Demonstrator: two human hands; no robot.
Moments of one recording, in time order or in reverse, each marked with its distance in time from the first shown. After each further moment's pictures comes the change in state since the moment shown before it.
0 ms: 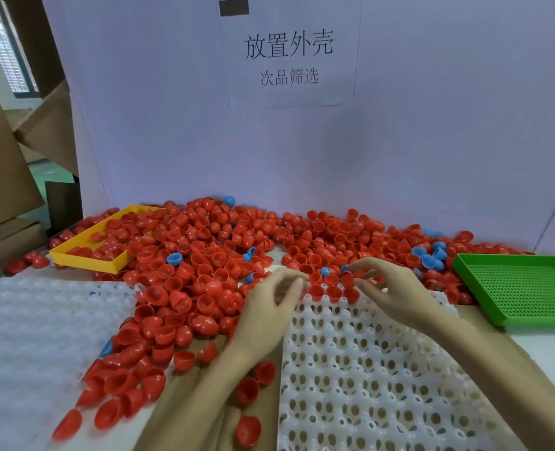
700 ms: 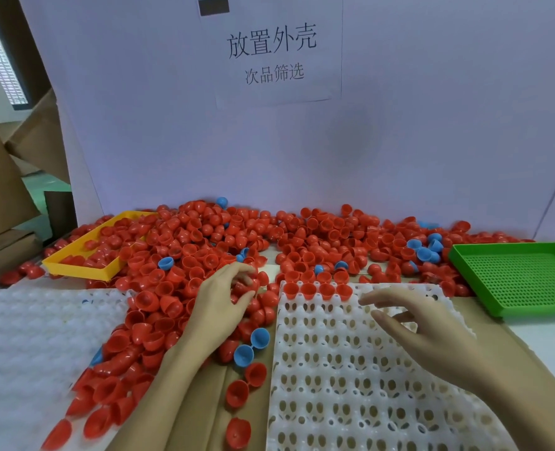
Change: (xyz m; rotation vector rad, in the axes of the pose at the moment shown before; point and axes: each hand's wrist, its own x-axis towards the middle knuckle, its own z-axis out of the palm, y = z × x) left_hand 0.014 -0.036 -0.046 0.421 0.106 0.037; right_hand -0.081 -0.023 -0.024 0.168 -0.007 0.034
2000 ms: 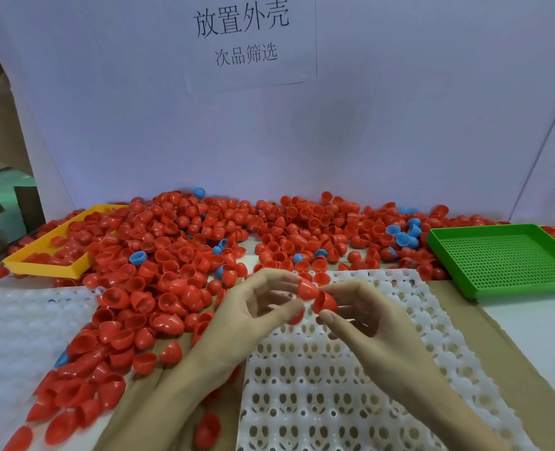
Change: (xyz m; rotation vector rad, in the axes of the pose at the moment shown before) left_hand -0.034 0.072 0.027 -0.752 -0.377 -0.057; right_hand -0.024 -0.047 0.032 0.579 0.116 0.131
